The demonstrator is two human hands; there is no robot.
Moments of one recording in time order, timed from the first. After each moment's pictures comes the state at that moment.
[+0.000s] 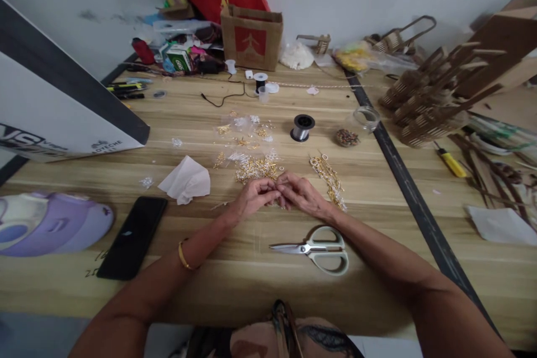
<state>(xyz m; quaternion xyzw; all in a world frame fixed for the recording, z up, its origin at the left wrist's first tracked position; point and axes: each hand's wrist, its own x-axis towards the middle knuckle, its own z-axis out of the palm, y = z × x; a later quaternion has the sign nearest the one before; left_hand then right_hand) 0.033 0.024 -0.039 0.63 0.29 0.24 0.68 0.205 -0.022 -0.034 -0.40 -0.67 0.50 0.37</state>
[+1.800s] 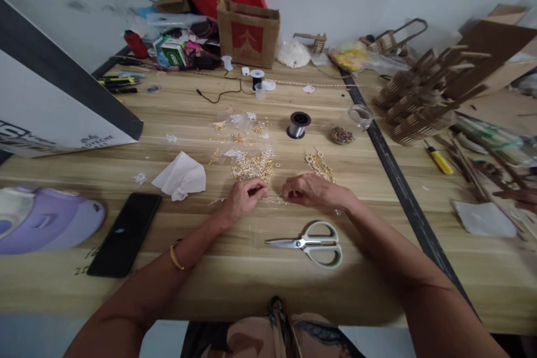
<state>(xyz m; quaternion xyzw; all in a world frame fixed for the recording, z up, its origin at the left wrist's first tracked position) 0.018 0.017 -0.049 0.78 0.36 0.29 0.42 0.238 -0.015 -0.004 -0.43 -0.85 0.28 0.05</state>
